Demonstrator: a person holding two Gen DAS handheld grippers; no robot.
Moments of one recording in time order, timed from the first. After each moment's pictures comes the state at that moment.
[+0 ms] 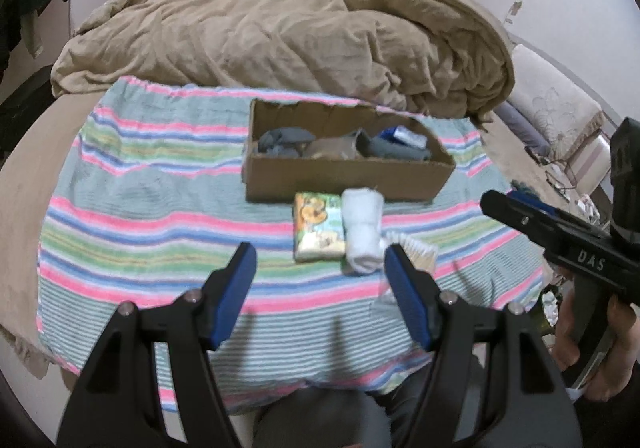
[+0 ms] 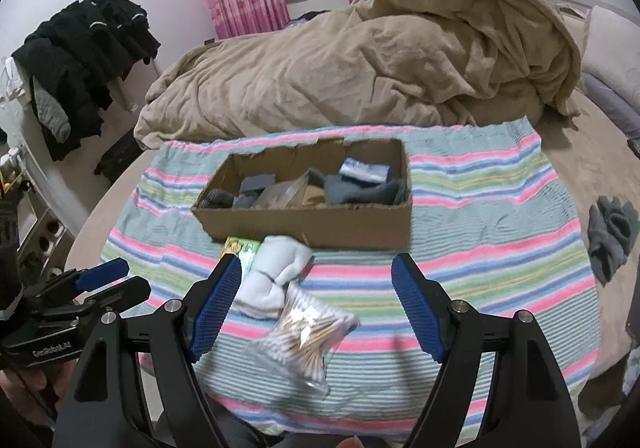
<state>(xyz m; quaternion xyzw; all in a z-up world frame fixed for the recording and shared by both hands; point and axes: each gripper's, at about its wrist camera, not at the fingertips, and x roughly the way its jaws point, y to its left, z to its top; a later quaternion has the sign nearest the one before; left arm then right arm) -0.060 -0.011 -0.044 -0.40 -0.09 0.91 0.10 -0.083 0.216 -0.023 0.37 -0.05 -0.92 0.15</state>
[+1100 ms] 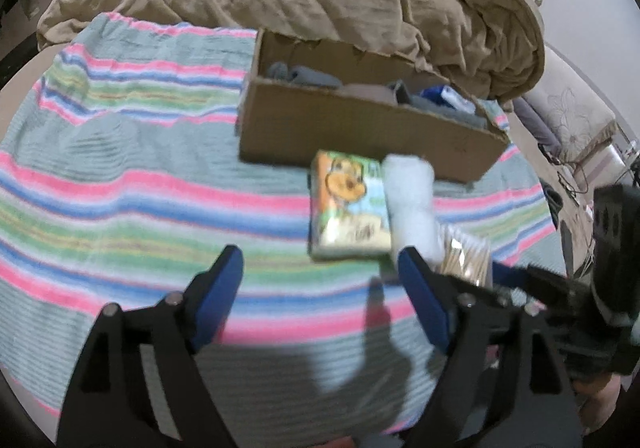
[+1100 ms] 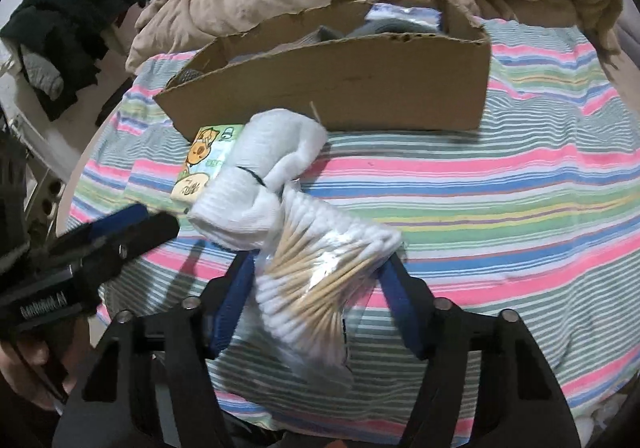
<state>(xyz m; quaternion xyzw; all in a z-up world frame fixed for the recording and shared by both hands) -0.114 -0.008 -0.122 -0.44 -0.12 0.89 0.10 -0.107 0.187 -0.128 0.48 -0.05 -0.86 0.18</state>
